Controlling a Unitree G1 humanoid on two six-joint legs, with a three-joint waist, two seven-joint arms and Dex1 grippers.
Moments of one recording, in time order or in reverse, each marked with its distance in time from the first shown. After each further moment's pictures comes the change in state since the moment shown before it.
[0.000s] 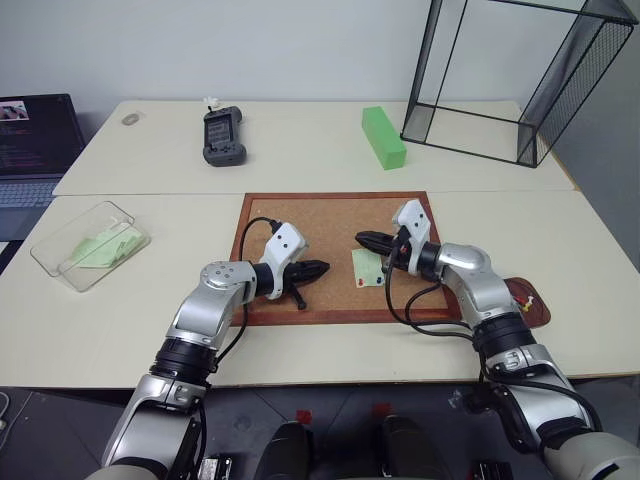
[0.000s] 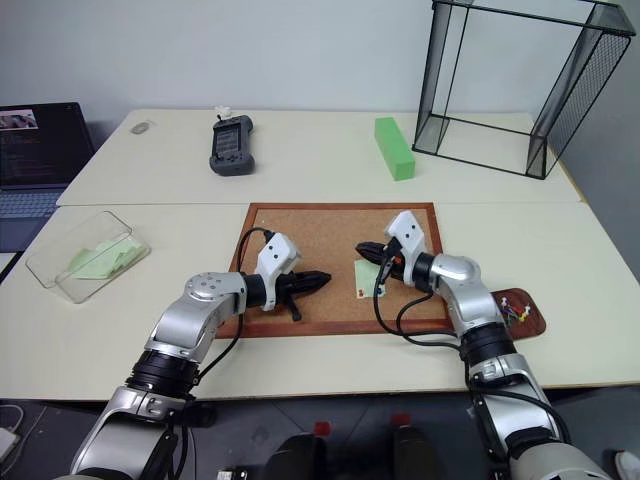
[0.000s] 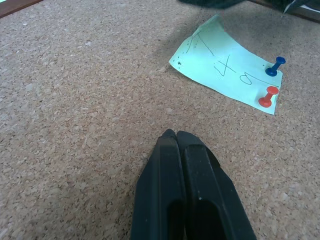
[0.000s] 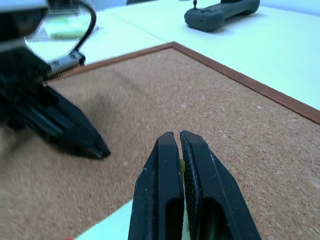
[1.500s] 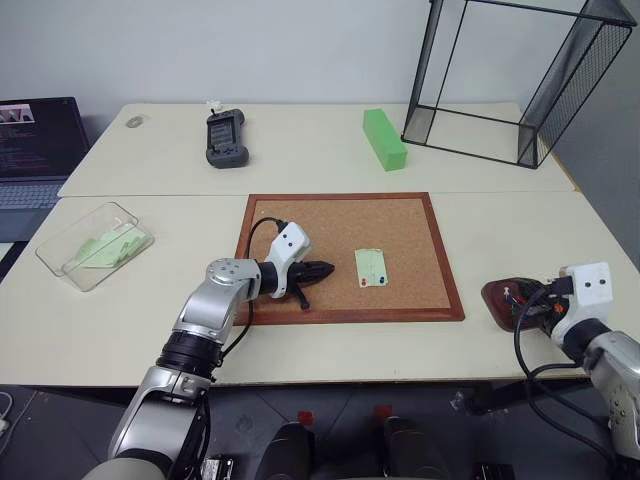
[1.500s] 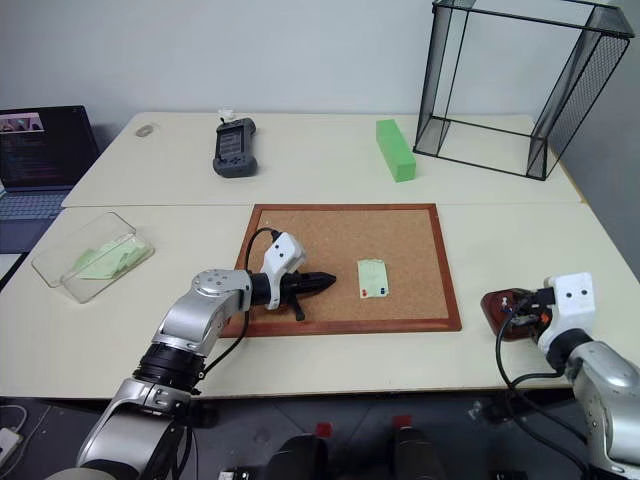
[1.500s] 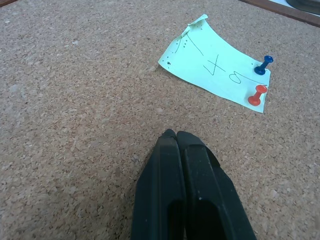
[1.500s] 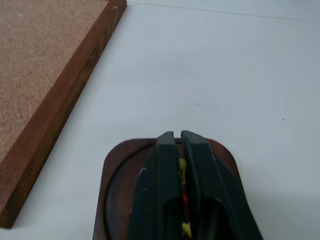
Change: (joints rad) left arm -0.044 -0.016 -0.016 0.071 0.003 -0.008 -0.060; right arm 0.740 -0.214 -0.532 -0.843 0.142 0.527 -0.445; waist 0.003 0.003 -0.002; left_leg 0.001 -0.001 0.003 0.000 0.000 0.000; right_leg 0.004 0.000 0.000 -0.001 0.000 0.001
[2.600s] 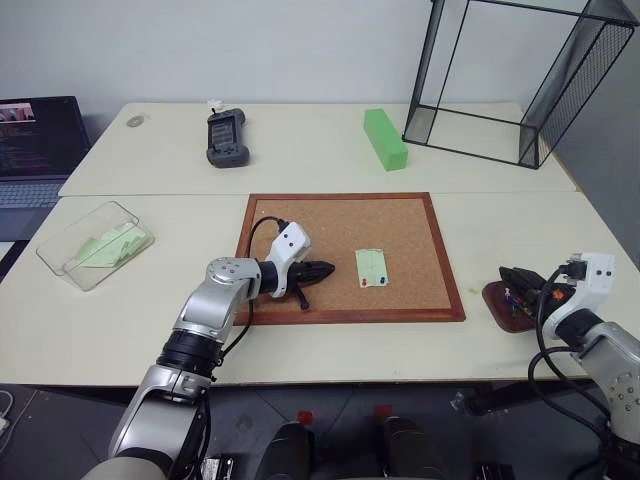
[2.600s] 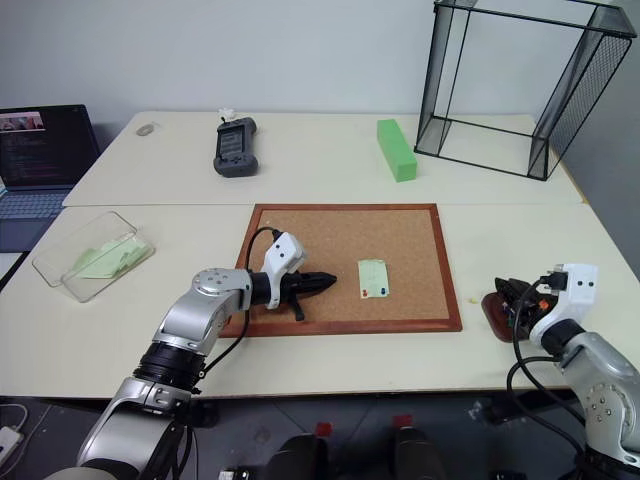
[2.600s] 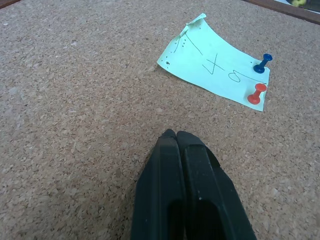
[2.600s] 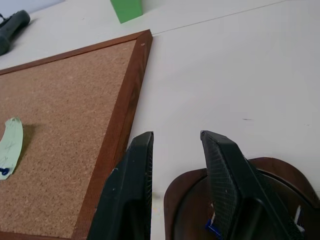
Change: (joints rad) left arm -0.002 0.000 -0.001 0.004 0.013 -0.014 -0.010; right arm -0.083 0.055 -0.101 0.010 0.301 0.185 -0.069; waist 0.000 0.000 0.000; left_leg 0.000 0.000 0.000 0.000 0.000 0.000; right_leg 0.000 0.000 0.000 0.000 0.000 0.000
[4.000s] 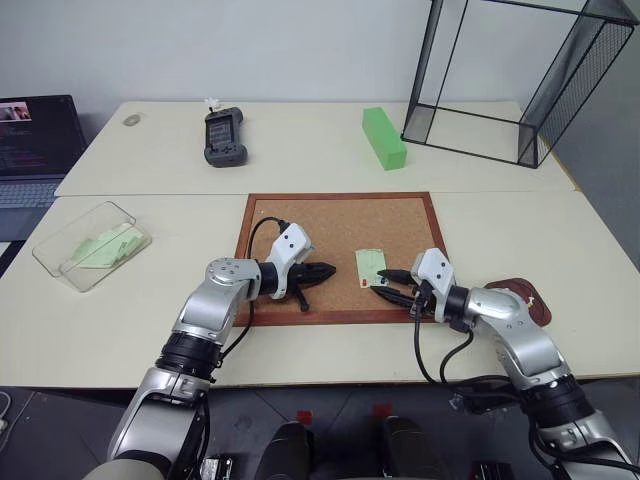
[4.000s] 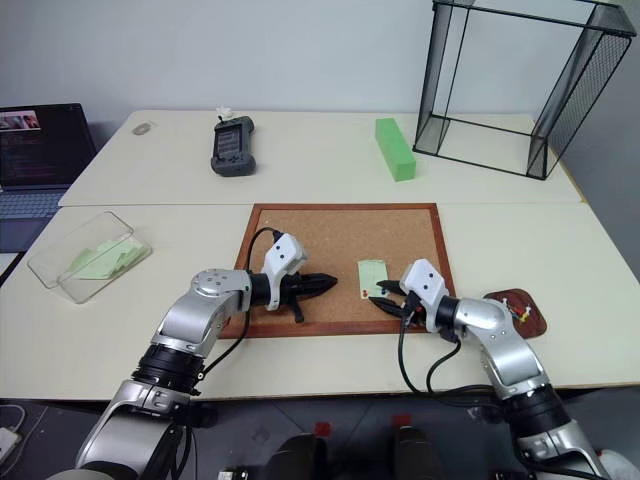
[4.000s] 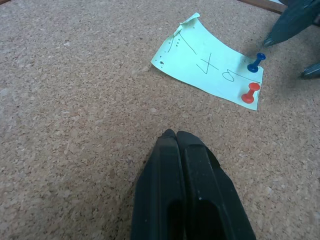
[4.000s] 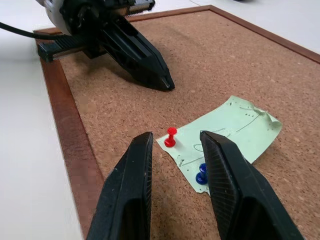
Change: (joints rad) left arm 0.015 0.004 0.000 -0.042 0.001 0.024 -0.010; right arm -0.304 -0.027 0.742 0.409 -0.408 -0.690 0.454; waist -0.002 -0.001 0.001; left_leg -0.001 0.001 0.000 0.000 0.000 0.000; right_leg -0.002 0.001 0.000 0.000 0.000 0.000
